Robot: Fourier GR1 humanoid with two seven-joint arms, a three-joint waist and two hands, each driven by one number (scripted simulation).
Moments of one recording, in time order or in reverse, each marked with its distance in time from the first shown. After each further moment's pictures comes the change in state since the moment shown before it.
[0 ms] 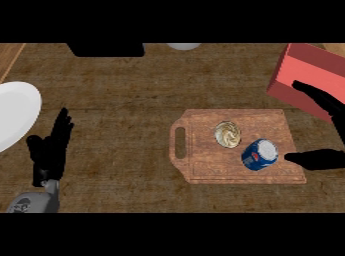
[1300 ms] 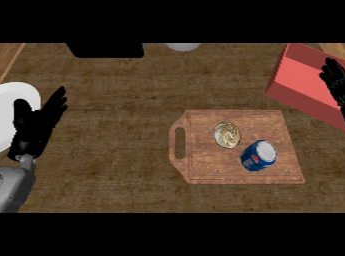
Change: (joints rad) left arm -0.154 0.205 -0.055 0.004 0.081 -0.174 0.208; right arm -0.069 0.057 -0.127 0.245 -0.463 0.041 -0.253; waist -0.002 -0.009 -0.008
